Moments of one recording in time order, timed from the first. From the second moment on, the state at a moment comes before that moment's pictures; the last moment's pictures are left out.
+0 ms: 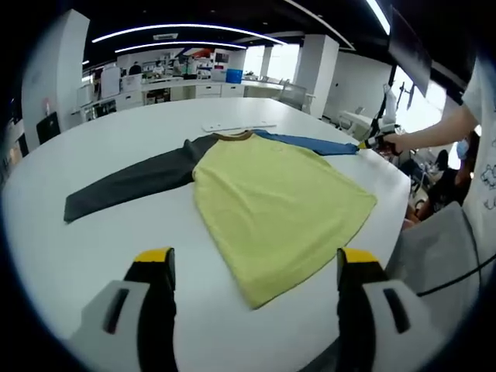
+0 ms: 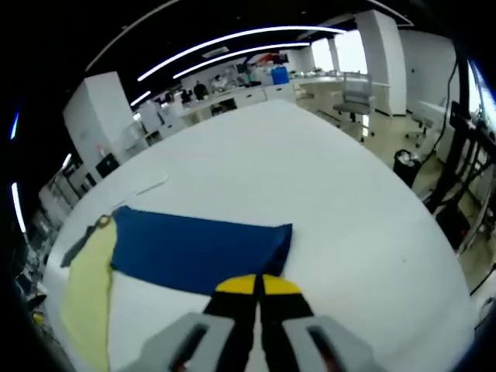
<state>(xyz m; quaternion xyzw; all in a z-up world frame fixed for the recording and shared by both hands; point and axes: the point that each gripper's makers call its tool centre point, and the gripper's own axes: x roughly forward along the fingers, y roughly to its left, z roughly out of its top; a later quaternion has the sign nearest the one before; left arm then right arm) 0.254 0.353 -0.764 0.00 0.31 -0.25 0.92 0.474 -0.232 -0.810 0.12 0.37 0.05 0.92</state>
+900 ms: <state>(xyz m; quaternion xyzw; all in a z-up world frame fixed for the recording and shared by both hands) 0.256 0.381 -0.754 -0.01 0.28 -0.28 0.92 0.500 -0.054 -0.750 0.09 0.32 0.19 0.93</state>
